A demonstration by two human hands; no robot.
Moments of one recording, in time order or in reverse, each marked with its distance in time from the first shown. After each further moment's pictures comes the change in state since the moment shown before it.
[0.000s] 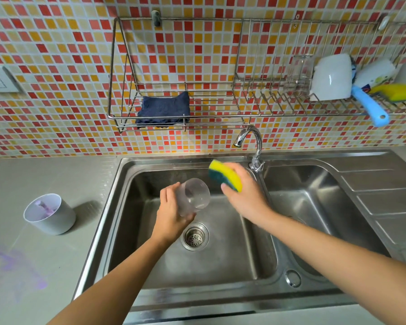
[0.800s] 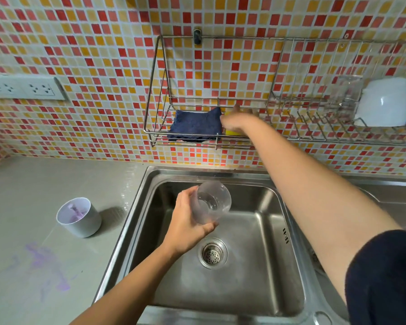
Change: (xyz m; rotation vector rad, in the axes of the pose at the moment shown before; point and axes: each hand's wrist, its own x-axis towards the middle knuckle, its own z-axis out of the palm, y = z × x) left_hand 0.017 0.013 -0.040 -0.256 -0.021 -0.073; right_hand 0.211 -0.104 0.027 -0.597 -0.252 0.440
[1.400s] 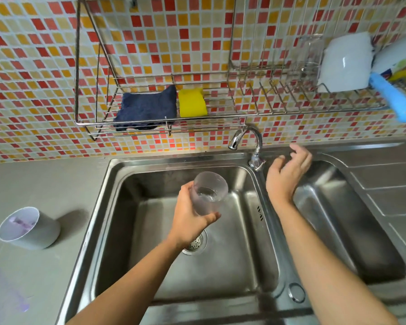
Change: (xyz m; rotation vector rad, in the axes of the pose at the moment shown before) left_hand 0.018 0.002 0.089 -0.133 -0.105 -0.157; right_hand -0.025 0.235 0.095 0.615 1.100 -0.044
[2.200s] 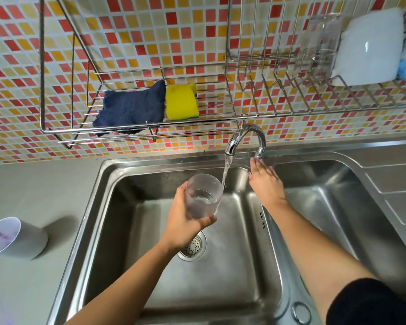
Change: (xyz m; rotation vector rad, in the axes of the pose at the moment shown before) left_hand 0.032 -0.020 0.009 -0.068 -0.052 -0.057; right_hand 0.005 0.097 0.063 -0.862 -0.848 -0.493
